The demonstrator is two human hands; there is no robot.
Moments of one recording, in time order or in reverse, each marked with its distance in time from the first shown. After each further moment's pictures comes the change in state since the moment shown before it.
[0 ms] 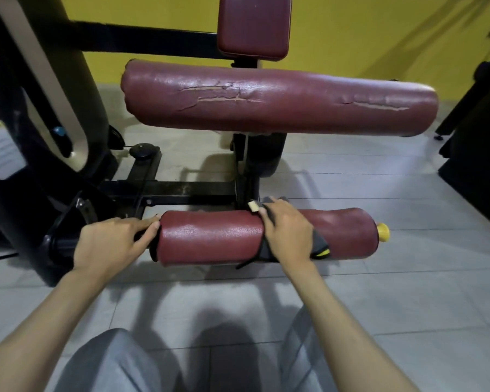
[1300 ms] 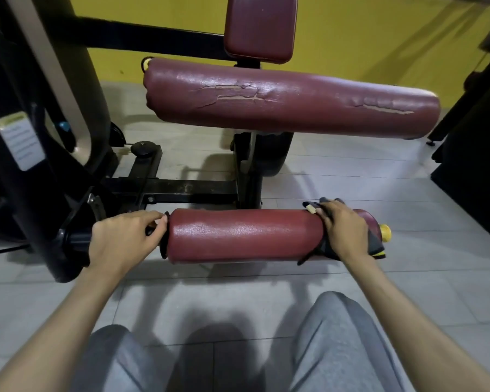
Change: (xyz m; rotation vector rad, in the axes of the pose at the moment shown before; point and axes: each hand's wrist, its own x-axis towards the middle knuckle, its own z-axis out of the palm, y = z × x) left_hand -0.006 0.008 -0.012 -0.069 0.014 -0.117; right_hand 0.012 0.093 -0.048 -0.141 -0.177 0.095
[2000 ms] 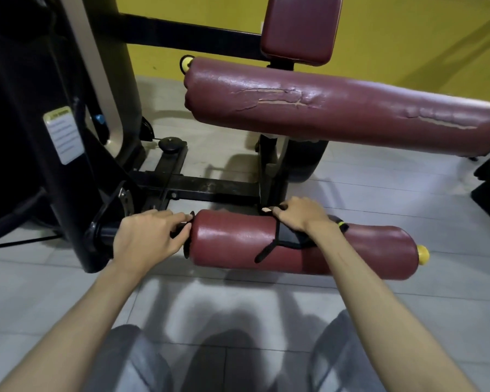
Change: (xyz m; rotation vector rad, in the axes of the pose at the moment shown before) left_hand 0.000 -0.017 0.015 0.083 -0.006 0.102; right_hand 0.068 -0.144 0.037 -0.122 -0.689 -0.058
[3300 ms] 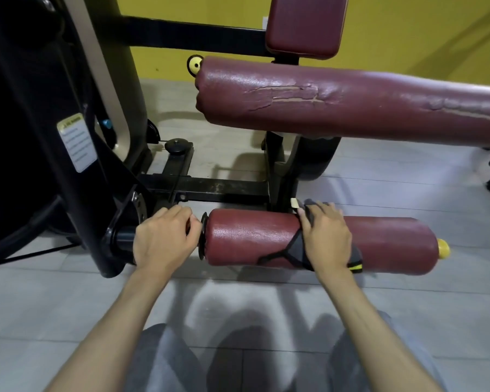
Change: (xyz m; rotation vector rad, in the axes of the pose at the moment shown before) left_hand 0.009 0.013 -0.003 -0.042 -0.001 -0.219; right_hand -0.054 -0.004 0.054 0.097 0.795 0.099
